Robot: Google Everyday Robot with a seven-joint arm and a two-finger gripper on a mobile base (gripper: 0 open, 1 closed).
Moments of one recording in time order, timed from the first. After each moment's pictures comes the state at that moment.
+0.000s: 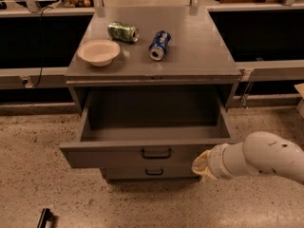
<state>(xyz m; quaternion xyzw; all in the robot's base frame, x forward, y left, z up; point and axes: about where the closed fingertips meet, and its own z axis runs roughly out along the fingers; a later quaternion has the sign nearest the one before) 0.463 -0.160 0.621 -0.60 0.75 0.06 0.29</state>
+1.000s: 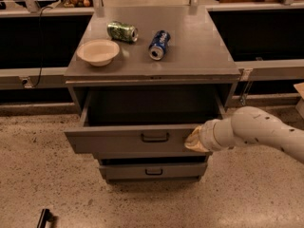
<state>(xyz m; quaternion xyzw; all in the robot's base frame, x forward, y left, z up) 0.553 -0.146 0.636 -0.63 0.71 0.04 0.33</state>
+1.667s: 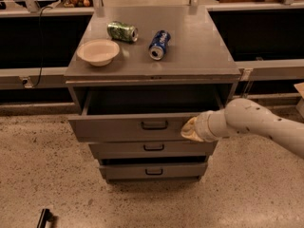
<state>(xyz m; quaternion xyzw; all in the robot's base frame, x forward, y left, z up) 0.595 -0.139 0.633 -0.63 0.69 0.03 0.35</state>
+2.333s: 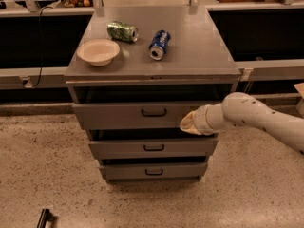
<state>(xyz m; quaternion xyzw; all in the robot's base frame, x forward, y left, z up) 0.627 -0.136 0.633 -0.64 0.68 0.03 0.36</state>
